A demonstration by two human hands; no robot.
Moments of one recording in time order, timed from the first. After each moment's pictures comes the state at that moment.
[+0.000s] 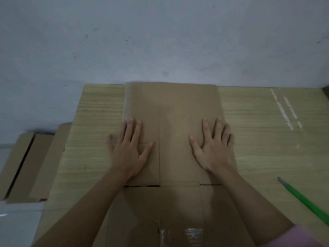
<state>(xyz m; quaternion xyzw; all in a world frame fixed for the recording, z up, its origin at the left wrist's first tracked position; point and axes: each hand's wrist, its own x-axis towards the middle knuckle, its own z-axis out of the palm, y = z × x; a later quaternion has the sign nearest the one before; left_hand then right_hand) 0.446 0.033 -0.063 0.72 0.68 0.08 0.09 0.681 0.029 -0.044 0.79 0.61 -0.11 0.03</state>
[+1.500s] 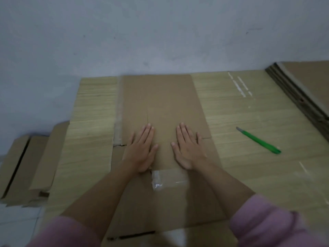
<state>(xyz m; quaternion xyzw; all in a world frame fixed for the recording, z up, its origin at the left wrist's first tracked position) 0.478 -0.077 -0.056 0.83 0.53 0.03 0.14 0.656 -0.106 -0.040 0.71 0.69 -0.16 0.03</state>
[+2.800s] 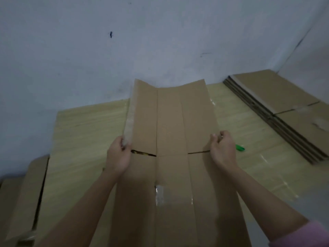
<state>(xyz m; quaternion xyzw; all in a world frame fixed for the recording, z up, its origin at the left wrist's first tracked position) 0.487 -0.069 0.022 0.62 0.61 0.33 0.37 0.748 -0.155 0.044 0.86 0.32 -0.11 -0.38</state>
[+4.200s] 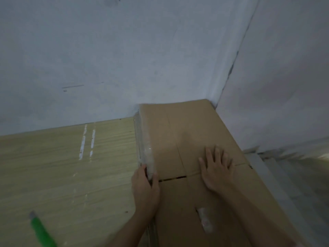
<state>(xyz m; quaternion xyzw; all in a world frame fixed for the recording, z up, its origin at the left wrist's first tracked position) 1.161 -0.090 -0.003 0.57 0.68 0.33 0.33 1.364 -0.089 -0.008 0.84 0.53 -0.14 -0.02</state>
